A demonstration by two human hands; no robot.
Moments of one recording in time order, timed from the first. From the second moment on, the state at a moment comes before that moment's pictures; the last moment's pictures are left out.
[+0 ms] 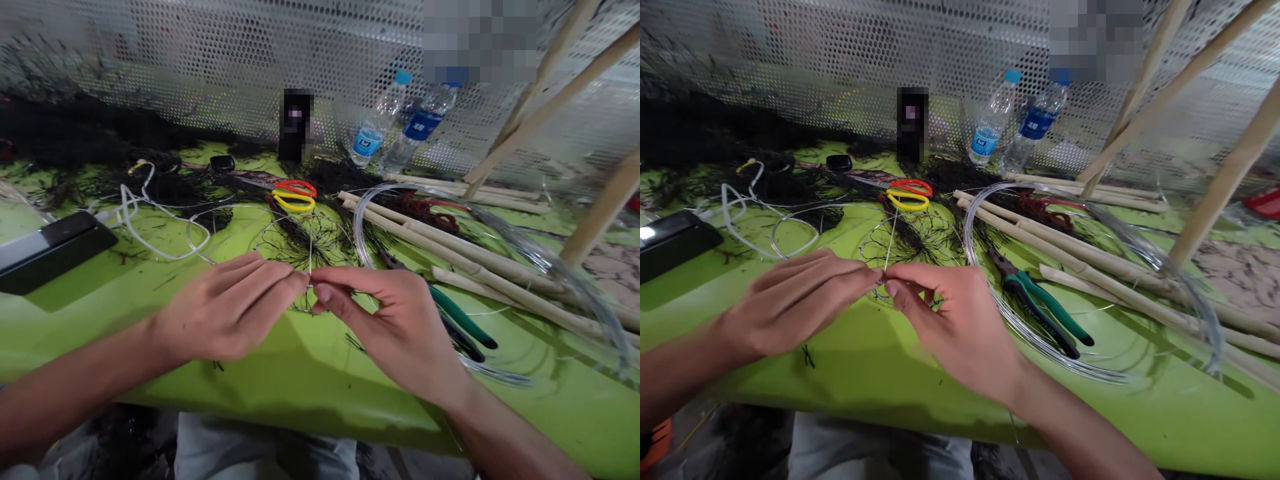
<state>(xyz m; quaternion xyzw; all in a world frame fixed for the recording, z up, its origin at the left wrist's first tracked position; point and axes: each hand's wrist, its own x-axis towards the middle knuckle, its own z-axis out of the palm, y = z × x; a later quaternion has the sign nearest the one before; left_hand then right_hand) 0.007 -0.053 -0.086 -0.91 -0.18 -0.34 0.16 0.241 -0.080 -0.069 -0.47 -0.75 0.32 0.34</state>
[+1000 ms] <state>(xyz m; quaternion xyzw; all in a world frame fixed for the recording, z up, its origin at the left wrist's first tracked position) 0.008 -0.042 -0.096 -0.87 -0.27 -0.39 0.15 0.234 -0.069 -0.093 -0.39 -0.71 0.38 0.46</state>
